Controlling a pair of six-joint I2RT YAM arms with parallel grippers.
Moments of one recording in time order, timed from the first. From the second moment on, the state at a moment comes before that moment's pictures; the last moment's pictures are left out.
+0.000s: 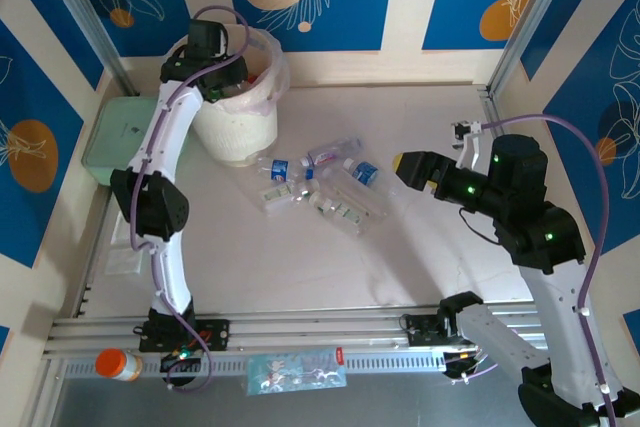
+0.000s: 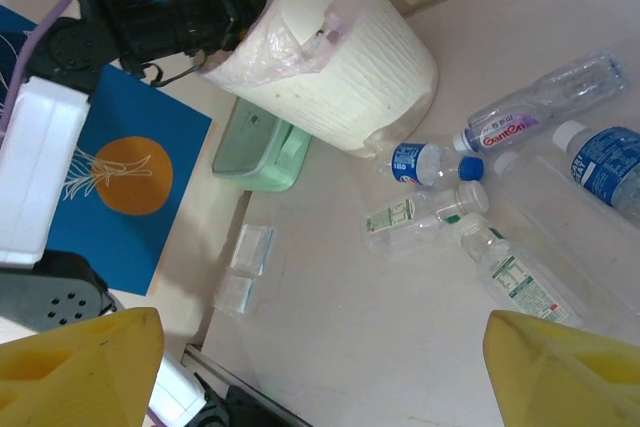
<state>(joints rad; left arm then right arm) -0.19 2.08 2.24 -0.86 -0.05 -0.35 0.27 0.82 1.30 -0.91 -0.47 0.64</state>
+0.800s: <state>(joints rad) -0.17 2.05 2.24 -0.87 0.04 -0.40 0.27 0.85 1.29 -0.91 -0.49 0.65</state>
